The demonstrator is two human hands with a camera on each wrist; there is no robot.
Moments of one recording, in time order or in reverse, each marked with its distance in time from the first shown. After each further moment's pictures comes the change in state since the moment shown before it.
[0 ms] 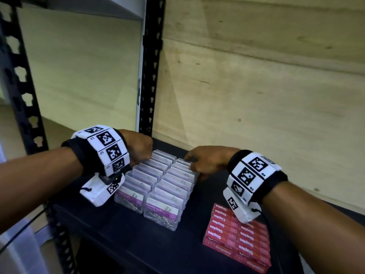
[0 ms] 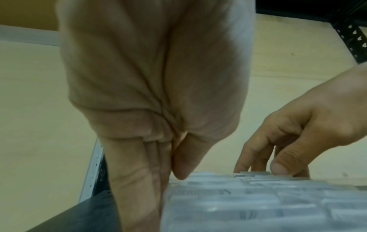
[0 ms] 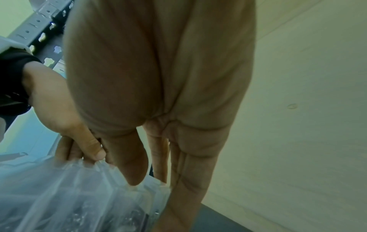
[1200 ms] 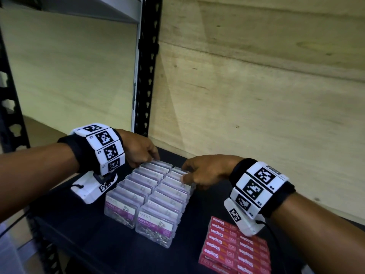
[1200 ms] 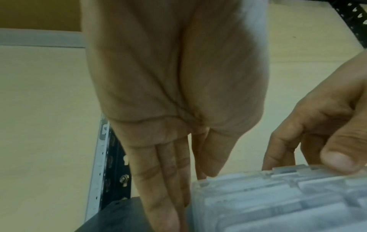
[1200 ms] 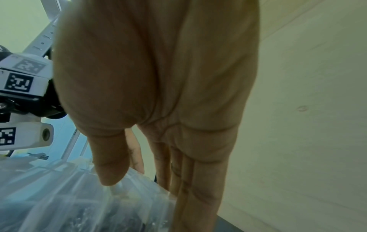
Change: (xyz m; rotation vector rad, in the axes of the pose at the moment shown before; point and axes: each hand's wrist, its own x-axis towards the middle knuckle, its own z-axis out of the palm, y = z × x) left_hand 0.017 0.003 -0.019 -0.151 -0.189 0.056; right_hand 0.000 0.004 -0.002 0.112 -0.115 0.033
